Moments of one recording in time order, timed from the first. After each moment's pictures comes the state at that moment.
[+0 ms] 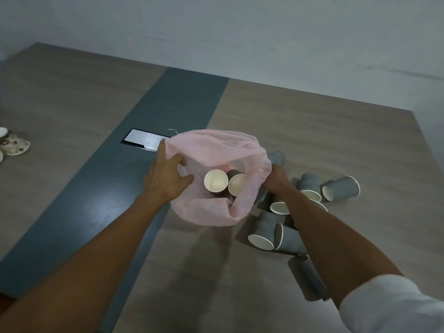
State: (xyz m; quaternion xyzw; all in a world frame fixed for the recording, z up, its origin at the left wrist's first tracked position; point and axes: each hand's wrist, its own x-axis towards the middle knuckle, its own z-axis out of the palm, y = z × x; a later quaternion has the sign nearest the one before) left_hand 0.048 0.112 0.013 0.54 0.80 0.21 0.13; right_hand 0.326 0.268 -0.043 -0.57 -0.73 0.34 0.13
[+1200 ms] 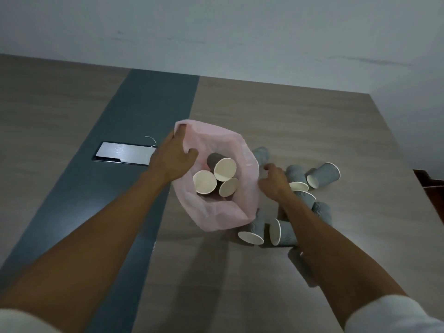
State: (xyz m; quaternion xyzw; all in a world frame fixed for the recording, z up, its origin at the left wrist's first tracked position) left_hand 0.040 0.203 0.040 0.62 0.74 0.19 0.17; right_hand 0.337 0.244 -0.037 -0.69 -0.65 0.29 0.13
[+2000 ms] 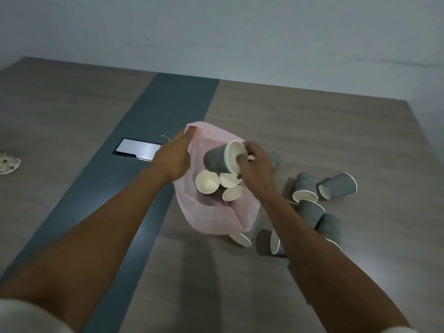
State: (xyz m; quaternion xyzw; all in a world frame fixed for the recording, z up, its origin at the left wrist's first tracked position) left_hand 0.053 0.196 0.042 0.65 0.74 0.12 0.09; right_hand 0.281 0.235 0.015 -0.50 -0.63 0.41 0.43
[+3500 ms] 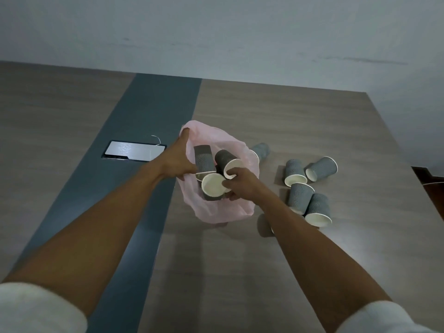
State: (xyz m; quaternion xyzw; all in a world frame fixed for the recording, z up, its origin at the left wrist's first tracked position) left_hand 0.037 0.162 0.065 0.60 0.67 0.20 0.38; right_hand 0.266 0.180 -0.002 -0.58 -0.60 0.53 0.14
